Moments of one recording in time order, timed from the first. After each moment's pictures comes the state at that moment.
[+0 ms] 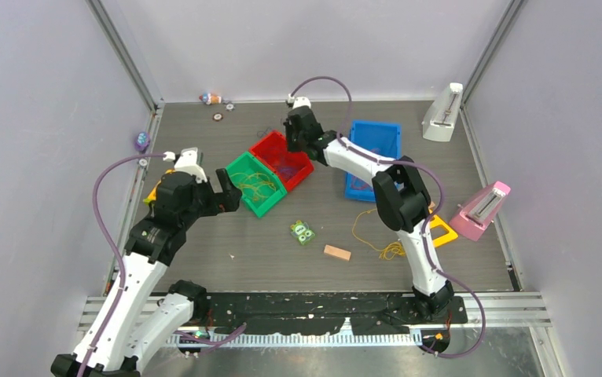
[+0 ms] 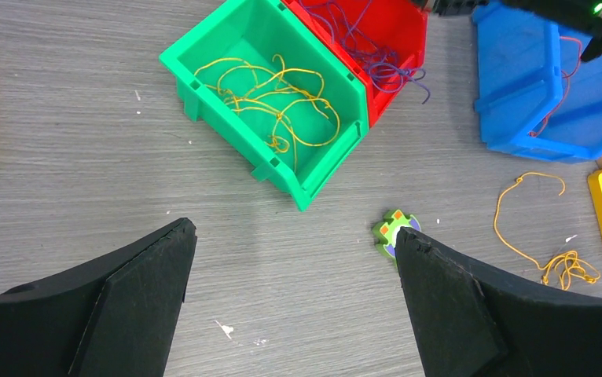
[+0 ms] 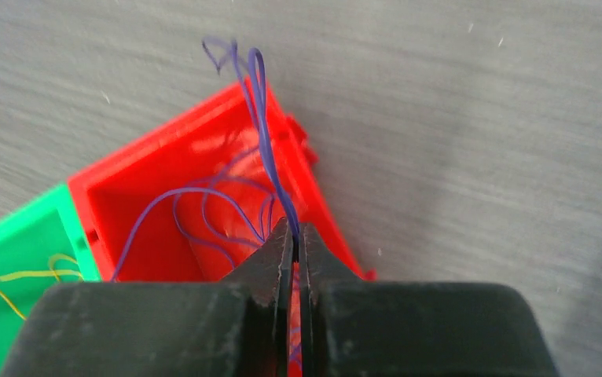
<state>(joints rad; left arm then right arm) -0.31 0.74 0.85 -0.61 -0.05 -0.40 0.64 2.24 1.84 -0.13 0.14 0.35</state>
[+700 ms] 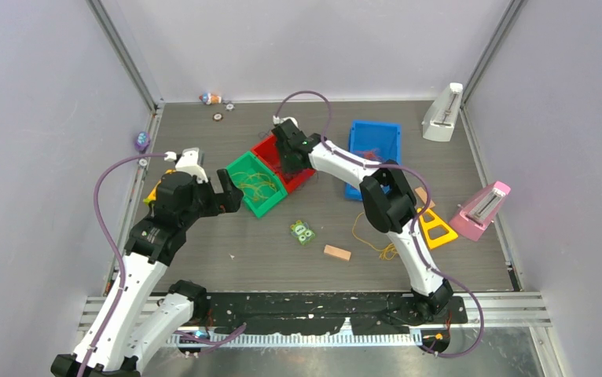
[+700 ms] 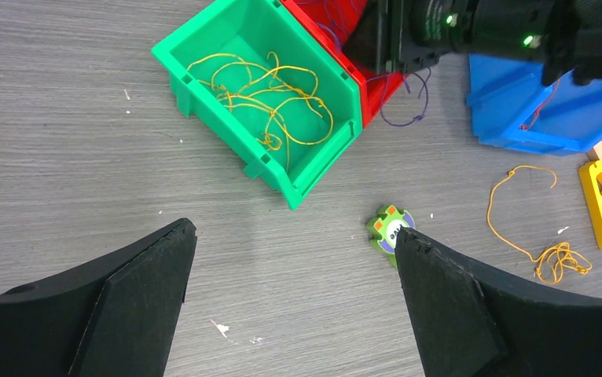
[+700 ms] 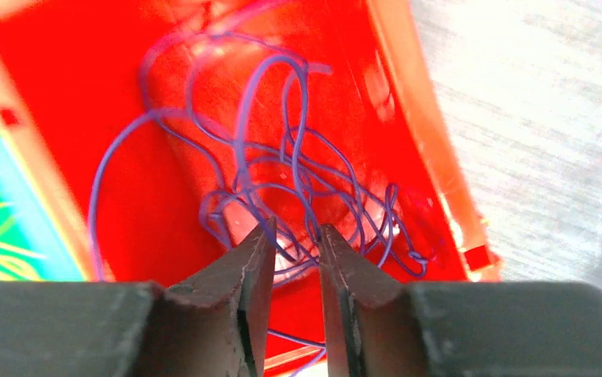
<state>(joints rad) -0.31 0.74 0.85 -0.61 -0.02 -0.39 0.73 2.33 1.93 -0.51 0.18 0.34</state>
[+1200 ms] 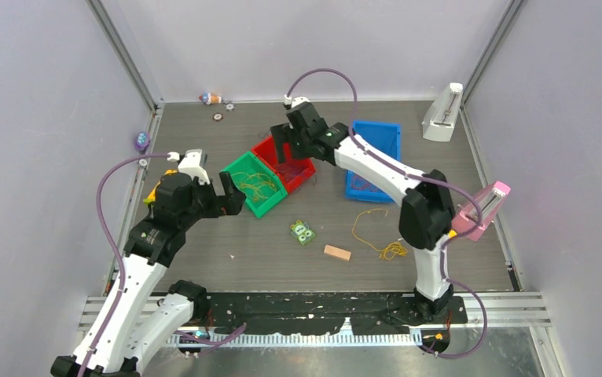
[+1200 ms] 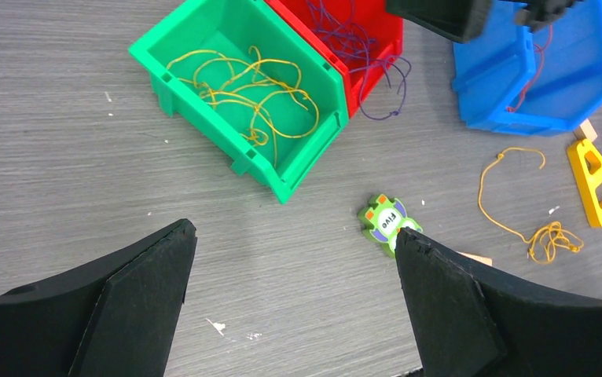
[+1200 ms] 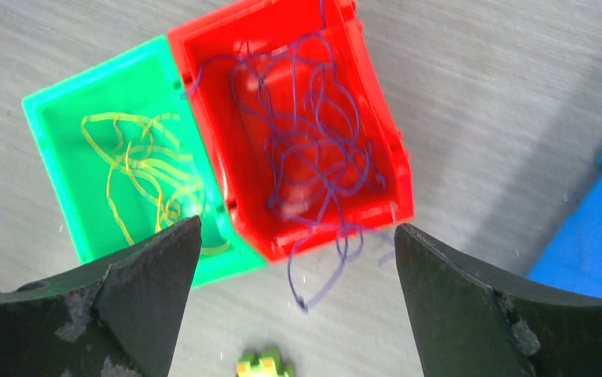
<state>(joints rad) -0.31 0.73 0.85 -0.62 0.02 -0.37 0.73 2.06 1.89 -0.57 0.16 0.32</state>
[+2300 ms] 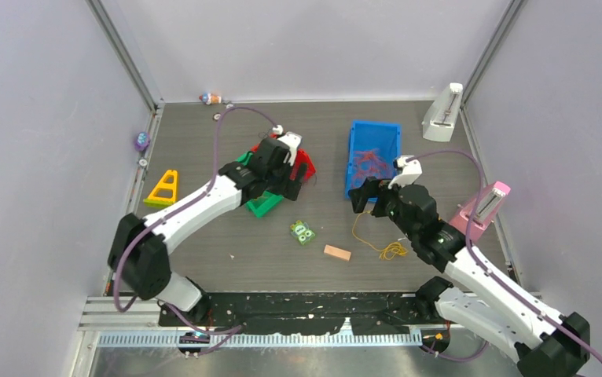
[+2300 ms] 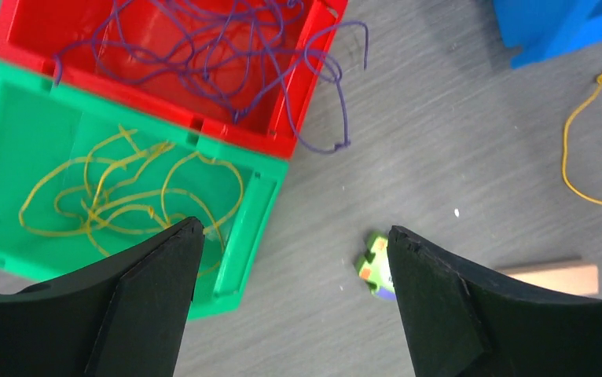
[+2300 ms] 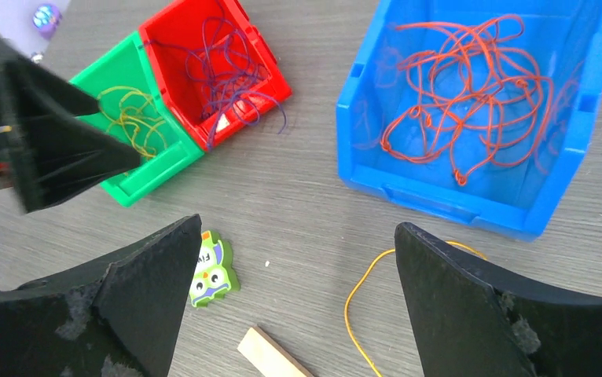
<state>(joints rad) -0.69 1.45 1.14 -0.48 -0.16 -0.18 0.61 0.80 0.59 -0.12 0.21 0.45</state>
